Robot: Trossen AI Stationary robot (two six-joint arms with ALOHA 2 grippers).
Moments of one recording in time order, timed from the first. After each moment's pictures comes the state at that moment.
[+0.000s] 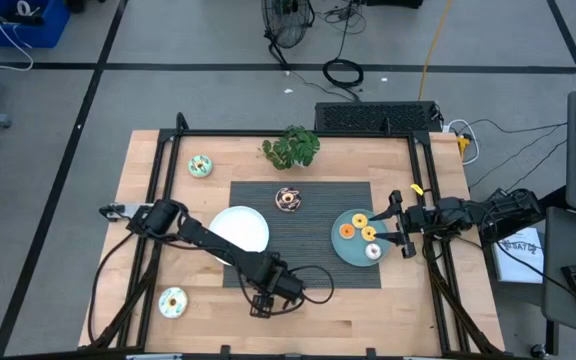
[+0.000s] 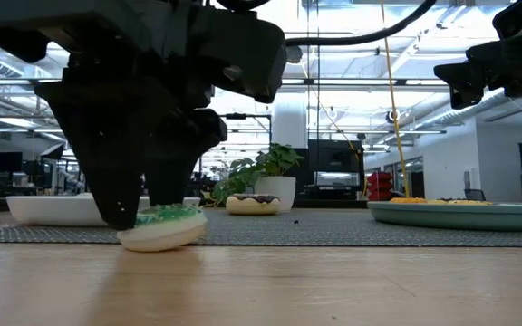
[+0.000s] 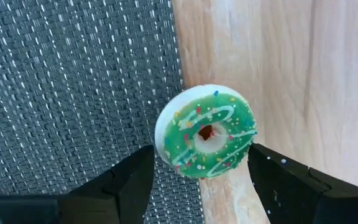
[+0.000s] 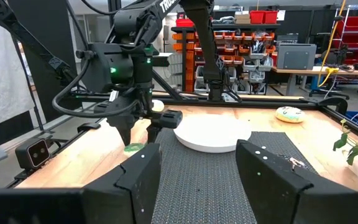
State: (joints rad) left arm -0.41 2.17 1.66 -0.99 0.08 -0.27; right arm 0.22 0.03 0.02 0.04 0.08 0.01
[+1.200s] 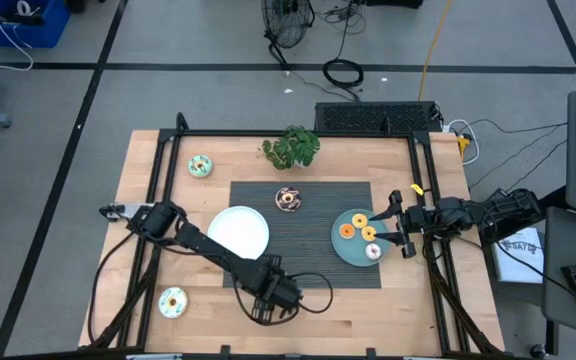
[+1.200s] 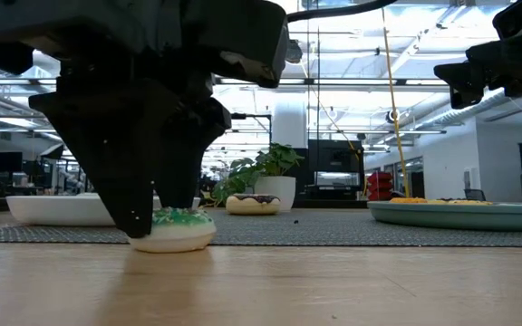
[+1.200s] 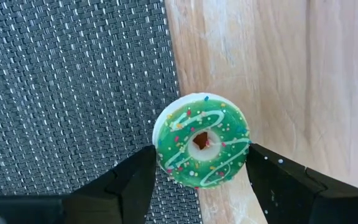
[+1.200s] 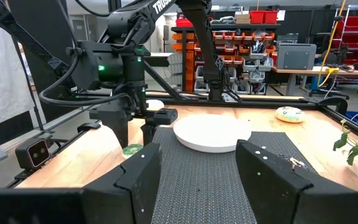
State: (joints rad) left arm -0.45 2.17 1.65 -0.93 -0.05 -0.29; right arm 0.22 0.03 0.01 0.04 0.08 0.01
